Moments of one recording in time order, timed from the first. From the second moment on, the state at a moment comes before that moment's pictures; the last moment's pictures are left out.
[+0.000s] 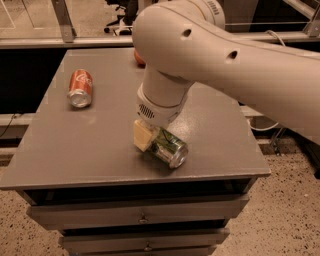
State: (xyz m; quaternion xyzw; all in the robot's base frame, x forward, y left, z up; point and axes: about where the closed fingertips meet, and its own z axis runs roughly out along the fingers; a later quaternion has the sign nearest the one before) arm 0.481 0.004 0.852 -0.41 0.90 0.05 0.13
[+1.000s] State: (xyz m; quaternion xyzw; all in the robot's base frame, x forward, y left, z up) arm 0.526 -0.019 0.907 -0.42 0.86 0.10 0.27
